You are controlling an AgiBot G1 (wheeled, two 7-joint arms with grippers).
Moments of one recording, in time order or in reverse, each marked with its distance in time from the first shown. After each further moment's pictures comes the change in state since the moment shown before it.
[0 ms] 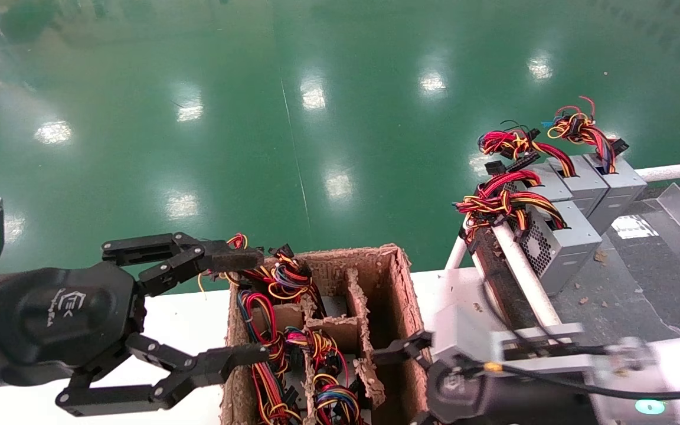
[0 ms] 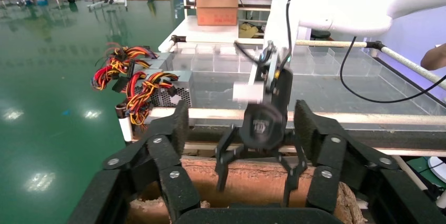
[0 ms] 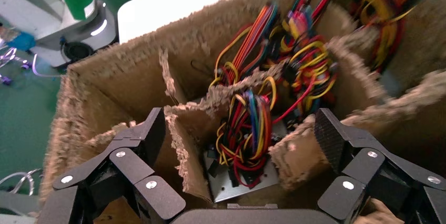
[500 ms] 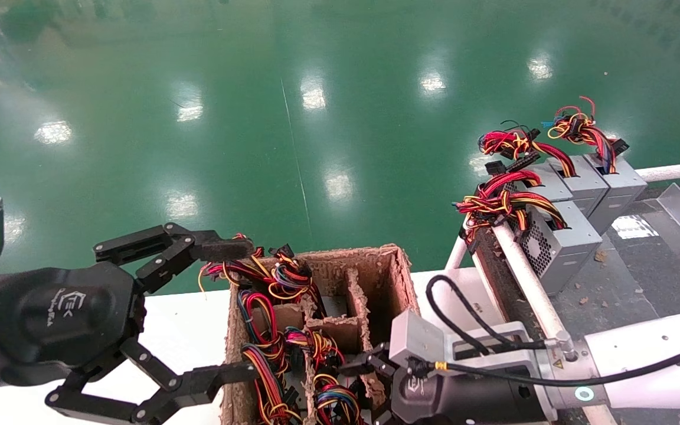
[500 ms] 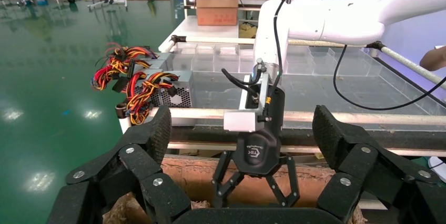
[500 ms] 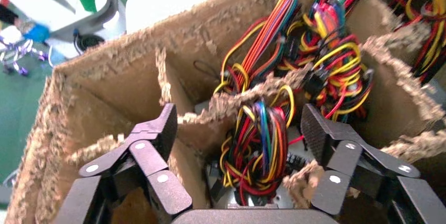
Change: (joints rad) left arm 0.000 0.000 0.000 0.000 0.000 0.000 0.000; right arm 0.042 -0.110 -0.068 -0.088 -0.093 -0.001 -0.015
